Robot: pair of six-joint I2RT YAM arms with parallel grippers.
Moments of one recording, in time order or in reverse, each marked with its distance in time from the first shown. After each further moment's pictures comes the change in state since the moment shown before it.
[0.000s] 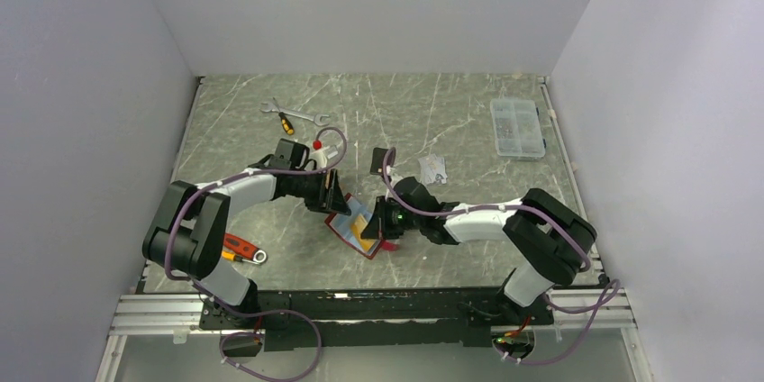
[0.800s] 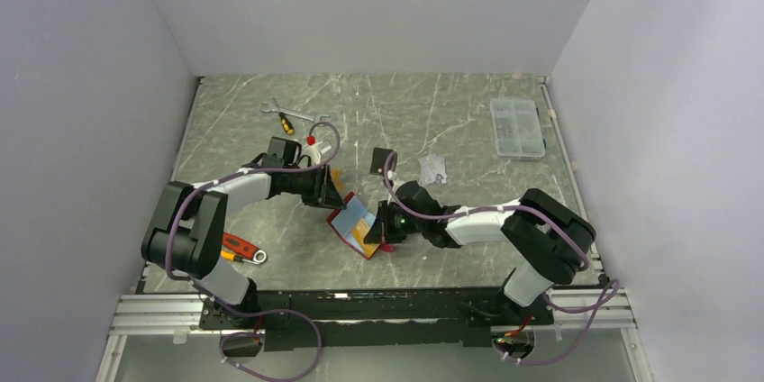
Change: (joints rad) left arm 0.059 -0.001 -0.010 0.060 0.069 -0.005; right arm 0.000 0.017 -0.030 0.031 -0.018 0.002
